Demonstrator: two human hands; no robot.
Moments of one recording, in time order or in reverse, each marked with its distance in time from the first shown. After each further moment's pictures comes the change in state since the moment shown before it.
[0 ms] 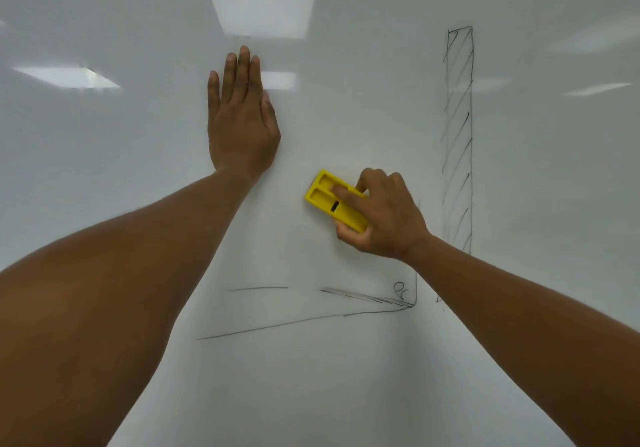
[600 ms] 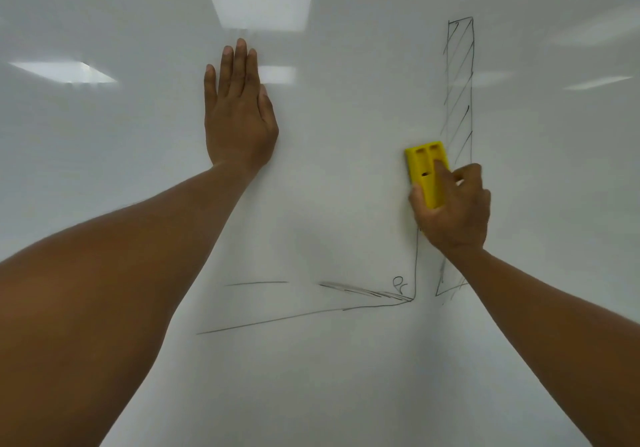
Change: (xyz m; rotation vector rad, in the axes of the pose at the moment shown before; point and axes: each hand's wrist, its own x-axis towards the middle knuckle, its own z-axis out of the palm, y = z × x) left_hand -0.002 0.002 -0.001 0.013 -0.007 -0.004; right_hand -0.058 0.051 -0.012 -0.058 0.099 0.786
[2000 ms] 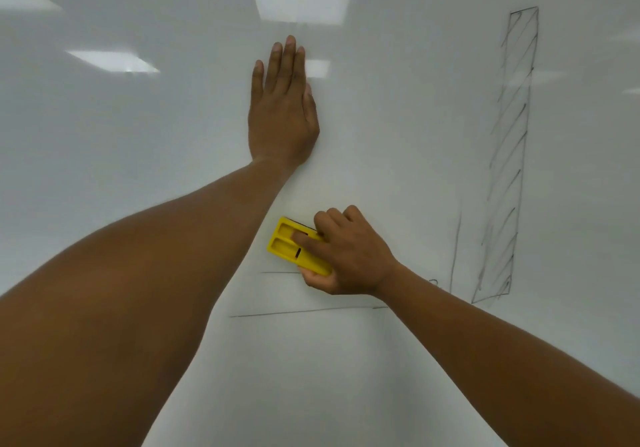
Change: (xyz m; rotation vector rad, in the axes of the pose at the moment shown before) left_hand -0.010 -0.004 -0.004 0.016 -0.007 0.029; right_hand -0.068 -0.151 0.032 0.186 -0.187 -1.021
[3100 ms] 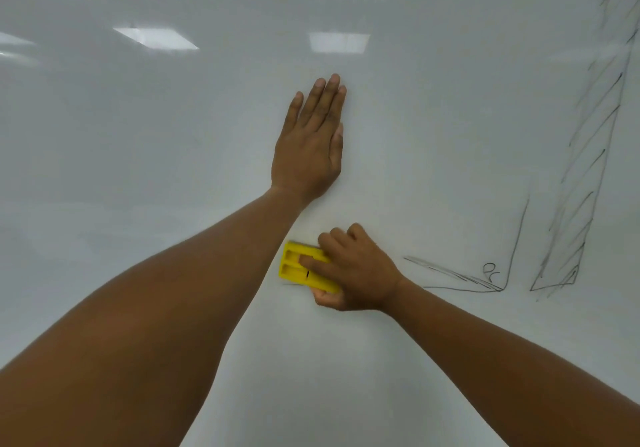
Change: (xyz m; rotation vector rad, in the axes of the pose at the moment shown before) left_hand -0.086 -0.054 -0.009 0.006 -0.033 0.184; right_hand 0.003 -0.078 0.039 0.081 -0.072 -0.127
